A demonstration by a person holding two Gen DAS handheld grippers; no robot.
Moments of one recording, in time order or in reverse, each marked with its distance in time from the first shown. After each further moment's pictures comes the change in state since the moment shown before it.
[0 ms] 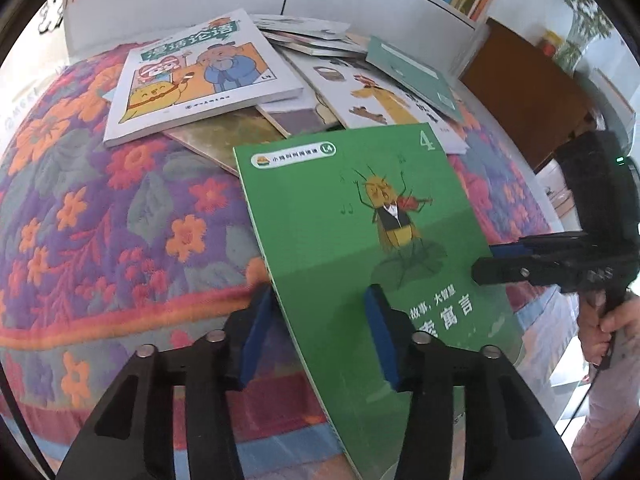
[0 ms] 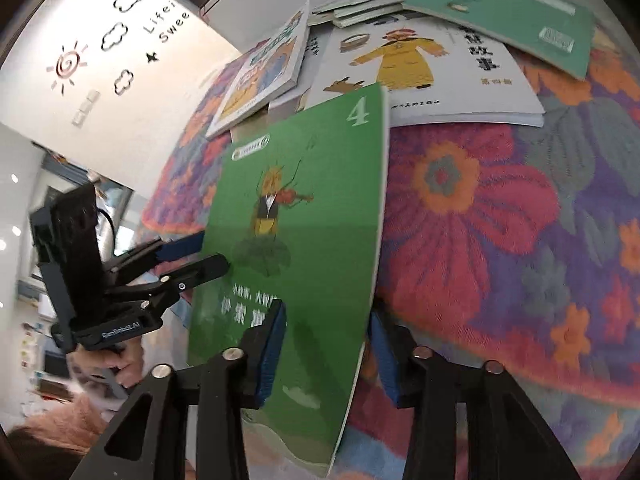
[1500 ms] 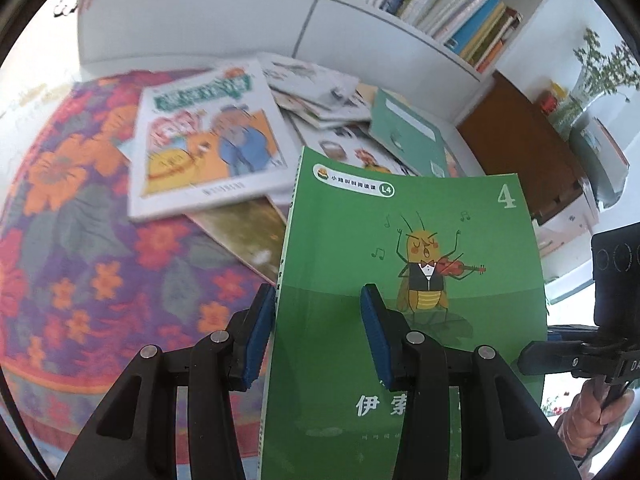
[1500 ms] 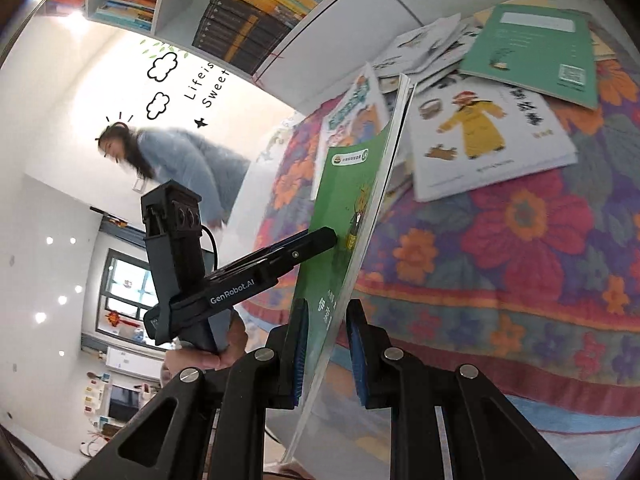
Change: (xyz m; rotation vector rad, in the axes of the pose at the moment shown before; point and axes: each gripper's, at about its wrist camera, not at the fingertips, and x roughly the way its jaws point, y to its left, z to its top) left arm -0.049 0.013 0.060 -0.079 -0.052 -0.038; right arm -0.085 0.084 -0.036 0.119 -0.181 0.235
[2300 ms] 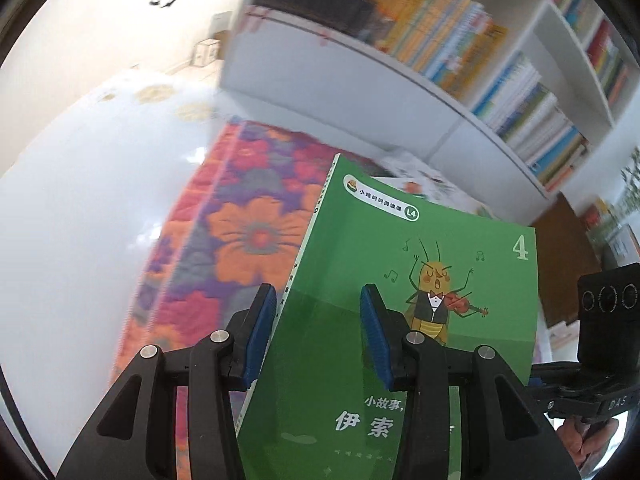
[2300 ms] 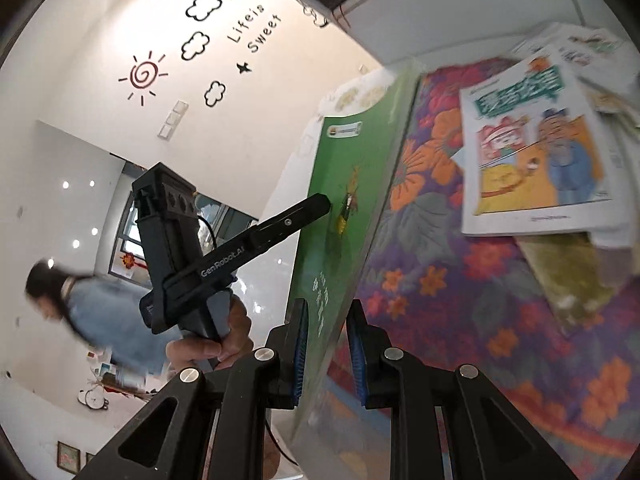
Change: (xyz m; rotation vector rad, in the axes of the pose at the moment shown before) left arm -0.087 0.205 0.038 -0.224 -0.189 0.109; right arm 0.186 0.122 0.069 -0.144 0.174 0.091
